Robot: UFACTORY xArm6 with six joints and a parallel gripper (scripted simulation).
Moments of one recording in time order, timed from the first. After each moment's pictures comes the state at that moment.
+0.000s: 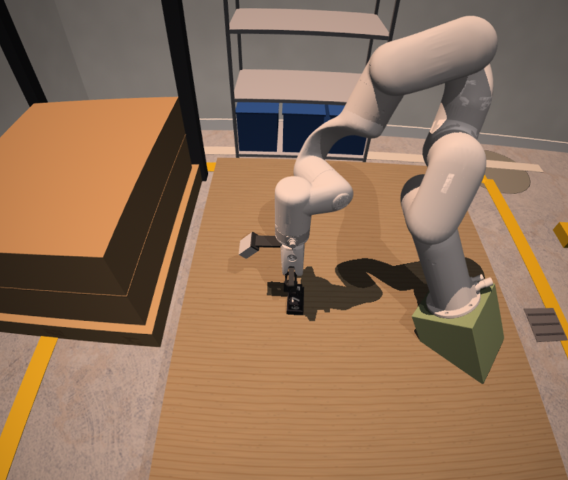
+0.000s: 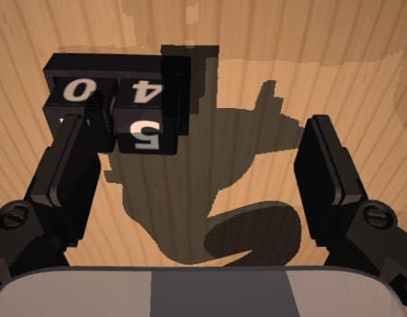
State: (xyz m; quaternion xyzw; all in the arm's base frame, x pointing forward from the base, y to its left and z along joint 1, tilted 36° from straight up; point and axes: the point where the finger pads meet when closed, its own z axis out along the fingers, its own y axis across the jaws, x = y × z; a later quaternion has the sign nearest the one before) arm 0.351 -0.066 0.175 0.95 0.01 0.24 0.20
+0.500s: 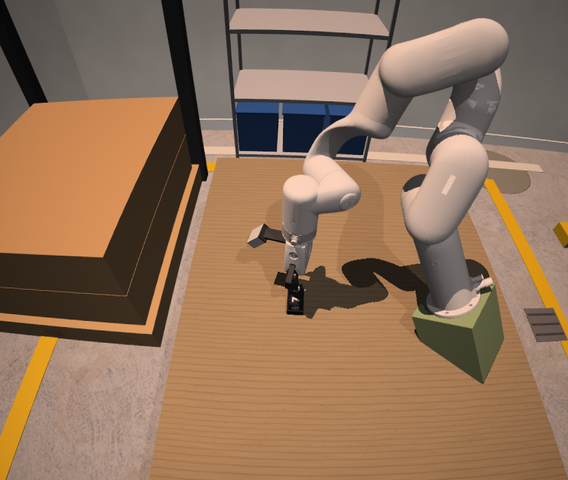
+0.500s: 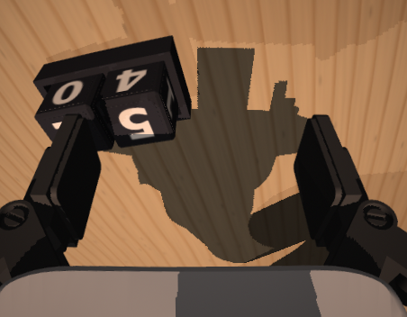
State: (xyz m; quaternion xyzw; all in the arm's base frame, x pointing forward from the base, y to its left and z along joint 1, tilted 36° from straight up) arm 0.337 -0.072 0.170 0.94 -0.11 0.26 0.17
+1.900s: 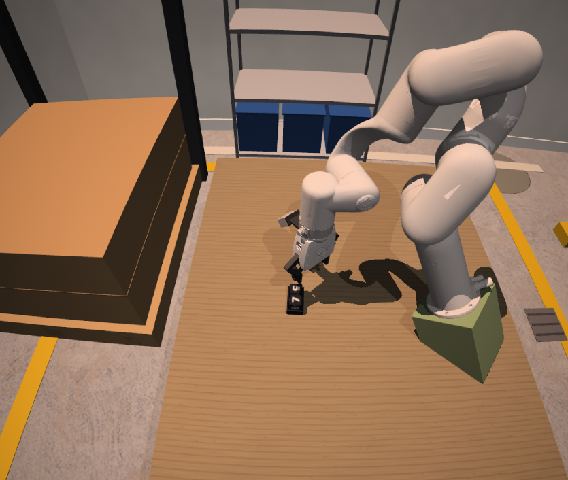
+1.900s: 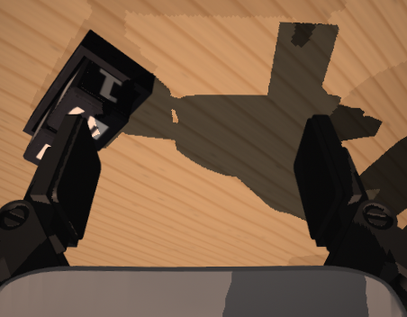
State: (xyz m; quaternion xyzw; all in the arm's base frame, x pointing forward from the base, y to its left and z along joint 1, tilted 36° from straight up) arm 0.304 -0.087 0.159 0.87 -0.39 0.30 0.08
